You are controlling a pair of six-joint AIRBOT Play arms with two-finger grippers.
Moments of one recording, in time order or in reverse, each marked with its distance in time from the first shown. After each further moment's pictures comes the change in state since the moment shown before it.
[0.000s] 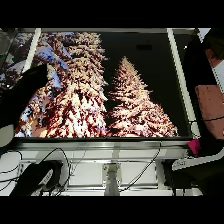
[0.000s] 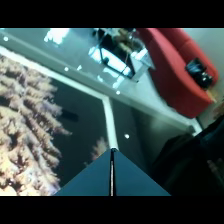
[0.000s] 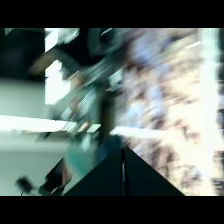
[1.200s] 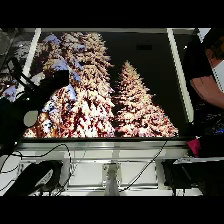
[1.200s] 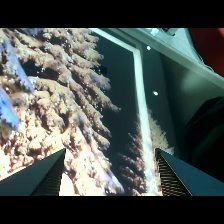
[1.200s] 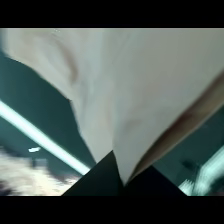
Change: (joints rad) left arm -0.005 -0.270 -0.072 0.000 0.102 0.000; right arm -0.562 -0.053 -0.246 -0.993 -0.033 0.047
